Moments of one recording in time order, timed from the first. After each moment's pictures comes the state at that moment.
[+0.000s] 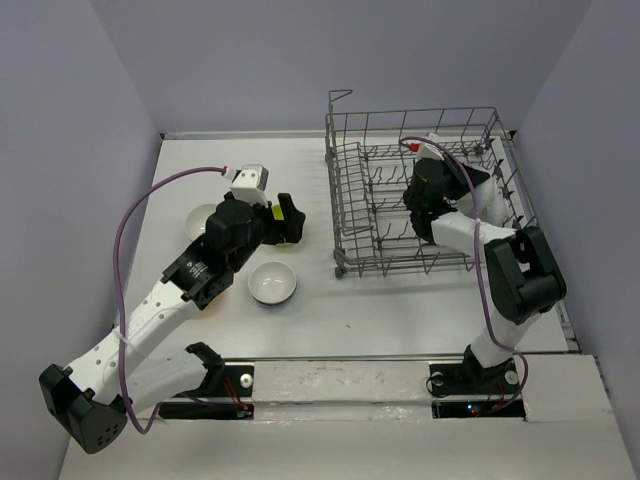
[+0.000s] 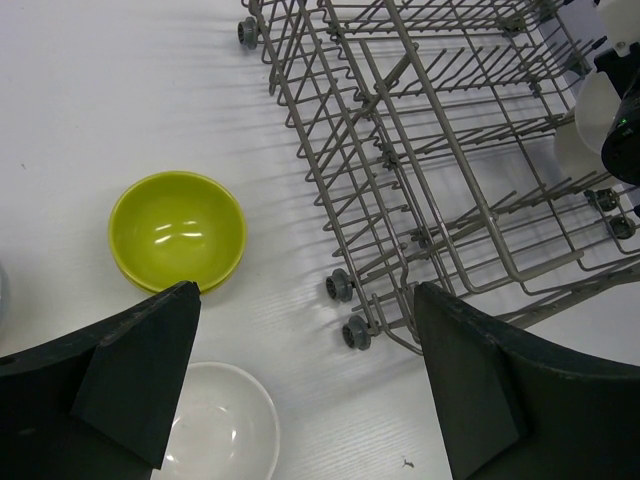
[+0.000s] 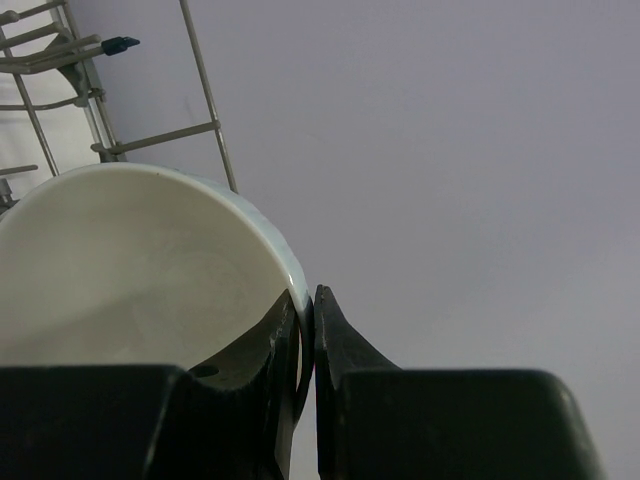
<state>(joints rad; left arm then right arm) -0.67 0.93 0.93 -0.29 -0.24 -0.41 0.37 1.73 1.02 0.75 1.35 -1.28</state>
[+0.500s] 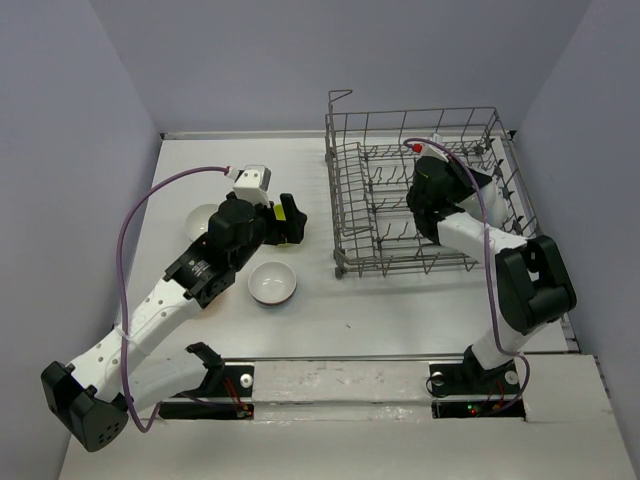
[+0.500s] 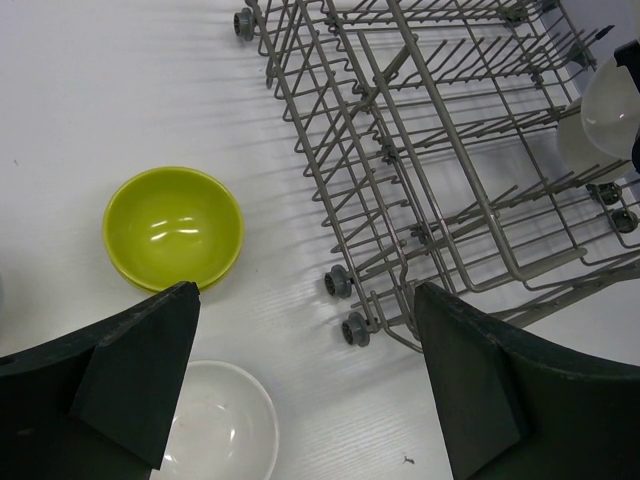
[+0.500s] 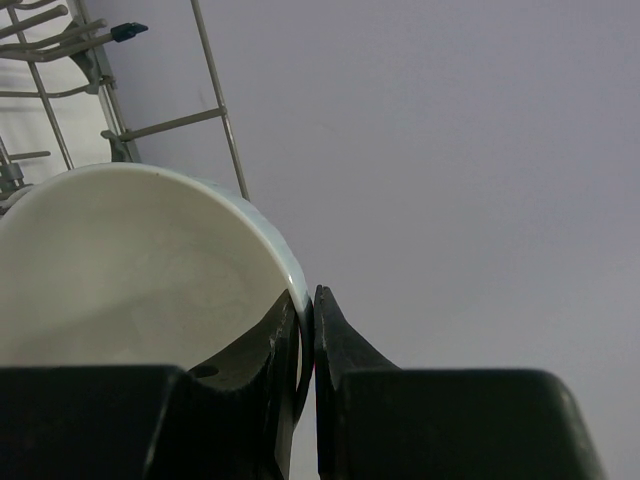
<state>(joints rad) -0.67 0.95 0.93 -0.29 -0.23 -0.41 0.37 1.65 1.02 0.53 1.34 -1.11</state>
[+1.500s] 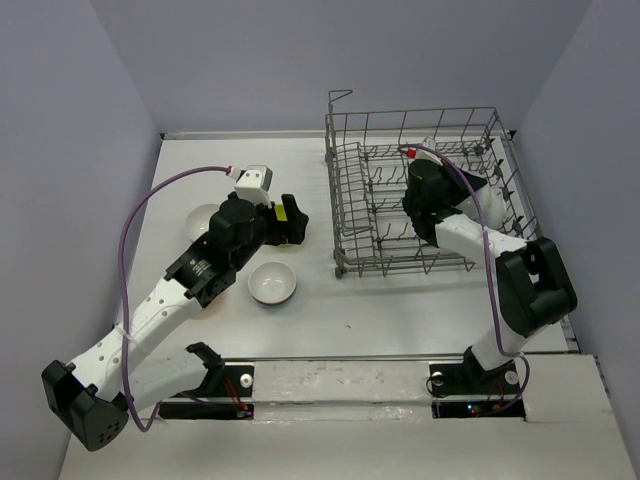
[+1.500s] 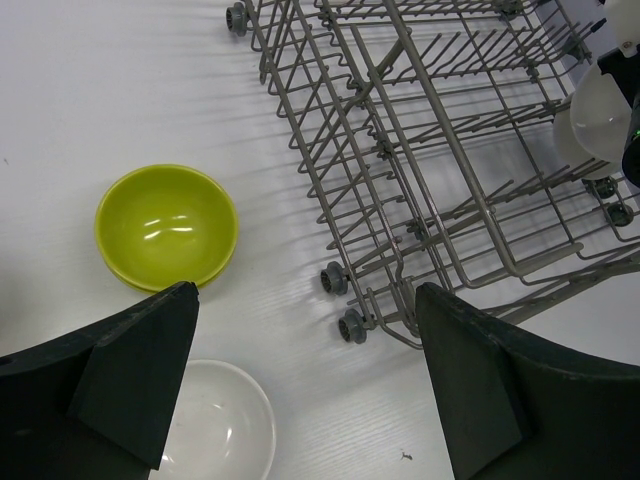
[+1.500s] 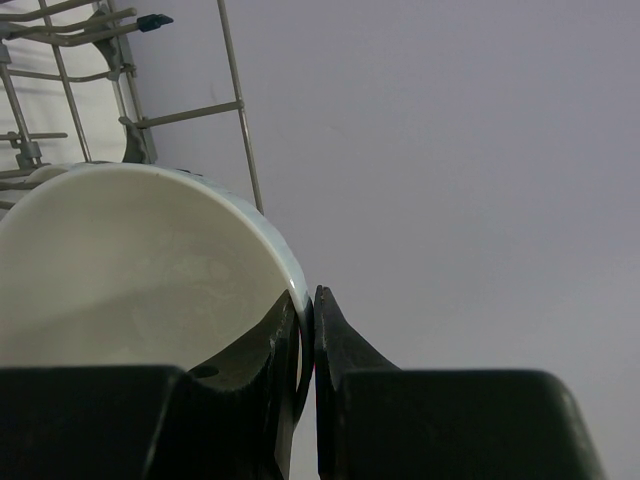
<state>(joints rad) -0.67 0.95 0.93 -0.29 -0.21 -0.41 0.41 1.63 1.02 0.42 1.34 -1.07</state>
